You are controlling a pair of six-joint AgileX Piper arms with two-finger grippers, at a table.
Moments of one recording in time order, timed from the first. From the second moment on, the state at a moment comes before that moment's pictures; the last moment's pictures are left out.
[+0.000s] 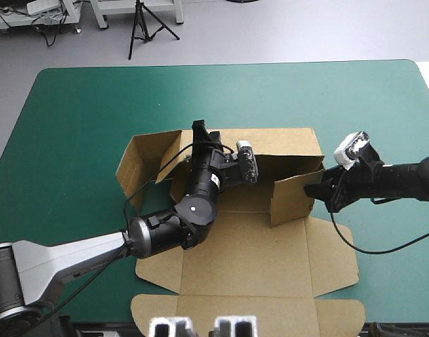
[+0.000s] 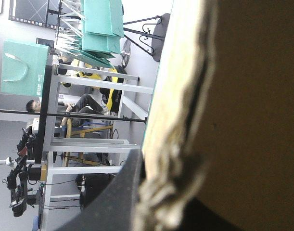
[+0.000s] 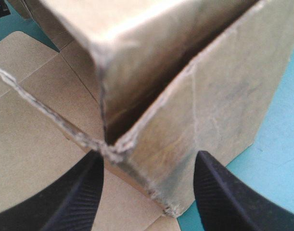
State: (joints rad) left arm -1.06 1.60 -1.11 1.53 0.82 -0.58; right arm -0.18 1.31 -0.88 0.93 1.11 -1.41
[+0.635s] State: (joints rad) left arm -1.06 1.60 -1.11 1.53 0.78 -0.56; right arm -0.07 1.32 -0.88 1.00 0.74 -1.41
